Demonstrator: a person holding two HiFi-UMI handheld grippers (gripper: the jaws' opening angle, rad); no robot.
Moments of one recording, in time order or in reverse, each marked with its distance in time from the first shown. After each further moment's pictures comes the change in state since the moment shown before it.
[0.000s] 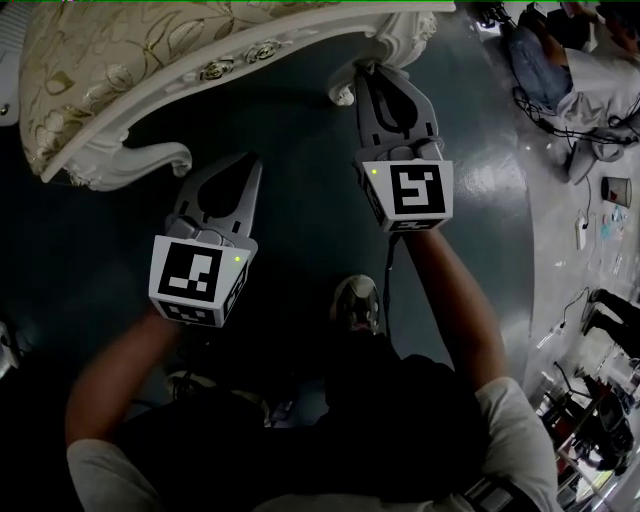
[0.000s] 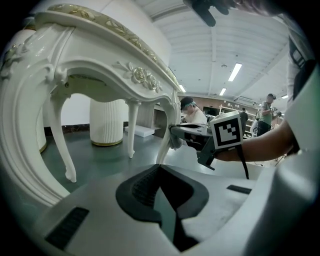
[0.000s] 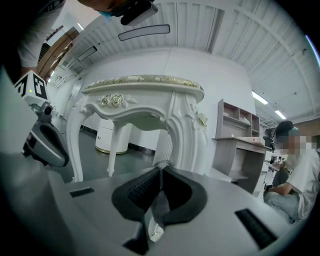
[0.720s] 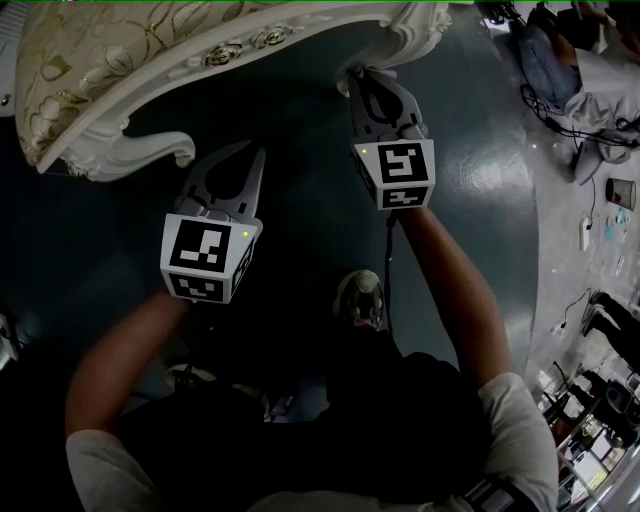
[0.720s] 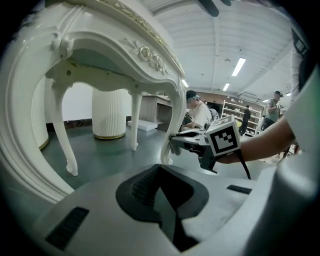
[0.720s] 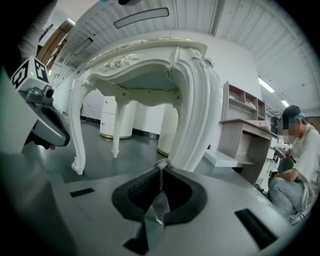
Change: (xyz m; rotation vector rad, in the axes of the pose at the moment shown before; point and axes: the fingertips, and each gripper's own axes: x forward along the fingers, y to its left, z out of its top) left arm 0.016 0.012 -0.029 0.000 0.059 0.030; right arm 0.022 0.016 -0.077 0.009 0.157 0.062
